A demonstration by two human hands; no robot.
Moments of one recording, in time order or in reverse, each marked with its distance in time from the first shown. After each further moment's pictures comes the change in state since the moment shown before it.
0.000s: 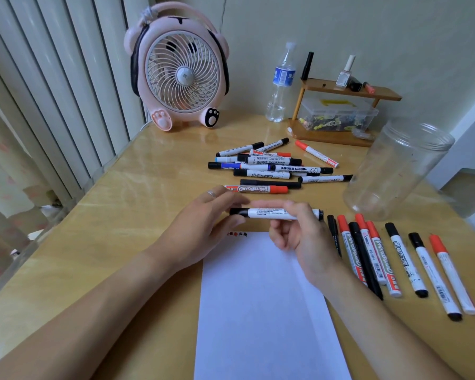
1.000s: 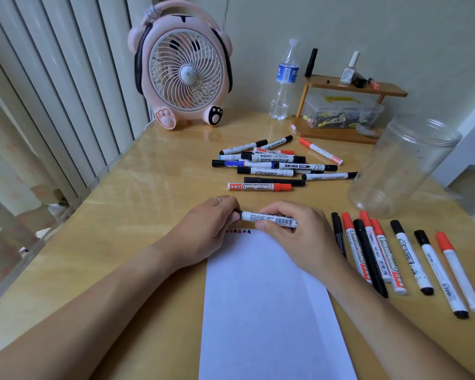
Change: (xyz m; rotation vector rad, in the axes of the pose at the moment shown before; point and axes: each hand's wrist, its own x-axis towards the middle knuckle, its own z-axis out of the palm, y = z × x) left_hand -0.004 -0.019 0.015 0.052 -0.119 -0.084; right_hand 0.005 0.007 -0.008 -0.776 0.059 -0.291
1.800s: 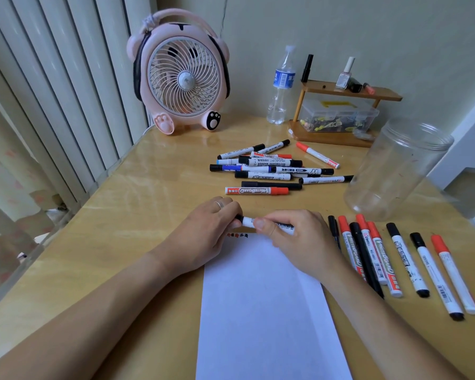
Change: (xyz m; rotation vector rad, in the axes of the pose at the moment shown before) left_hand 0.001 0.005 -0.001 0.113 0.093 0.185; right_hand -0.002 -0.010 -0.008 -0.040 -0.076 0.064
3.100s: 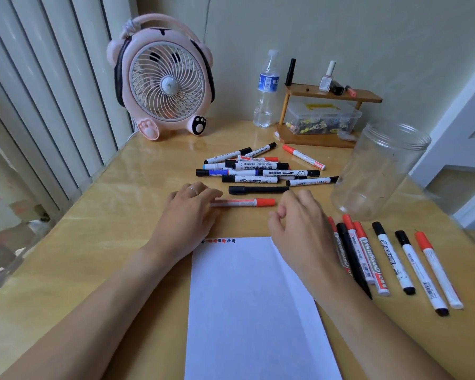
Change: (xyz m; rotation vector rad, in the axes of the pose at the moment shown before) left_hand 0.021 -0.018 0.004 0.195 0.049 -0.360; right_hand 0.006 -0.005 -0.001 -0.533 0.348 0.076
